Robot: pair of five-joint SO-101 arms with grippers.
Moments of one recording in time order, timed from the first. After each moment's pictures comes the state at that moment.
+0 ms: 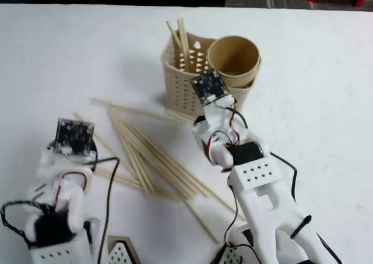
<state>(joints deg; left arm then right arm) -17.2 -92.2 73.4 64.0 -22.1 -21.7 -36.4 54.8 36.4 11.5</state>
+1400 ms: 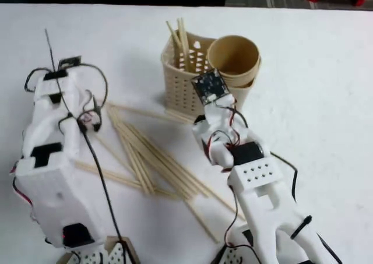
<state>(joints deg) -19.5 29.5 -0.3 73.2 2.6 -21.9 -36.4 54.8 36.2 11.5</state>
